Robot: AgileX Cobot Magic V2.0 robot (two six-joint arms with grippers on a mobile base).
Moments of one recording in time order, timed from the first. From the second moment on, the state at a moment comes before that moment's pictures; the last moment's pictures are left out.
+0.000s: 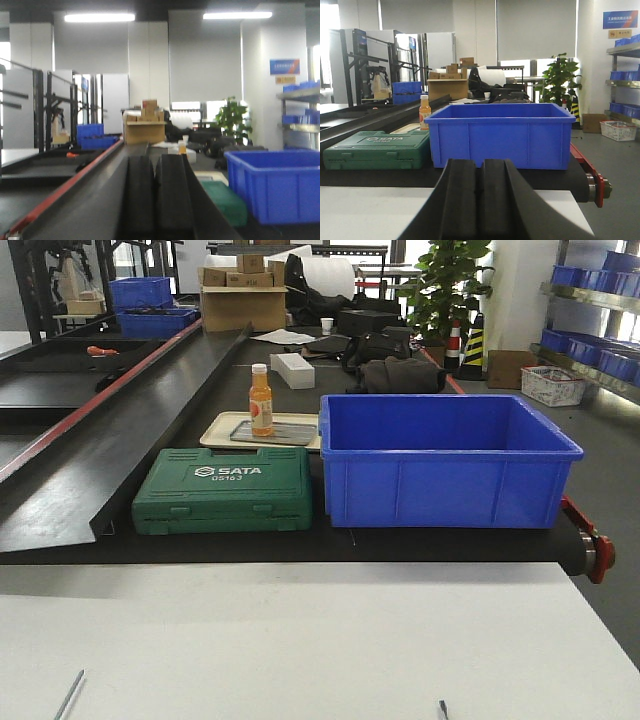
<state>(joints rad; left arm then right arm) -0.02 0.02 -0.21 -0.05 -0.10 0.02 0.08 0.09 -0.17 -0.01 0.01 0.05</state>
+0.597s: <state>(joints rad) -0.02 0.55 -0.44 -0.05 0.05 0.02 0.08 0.68 -0.45 -0.01 0.10 0.05</state>
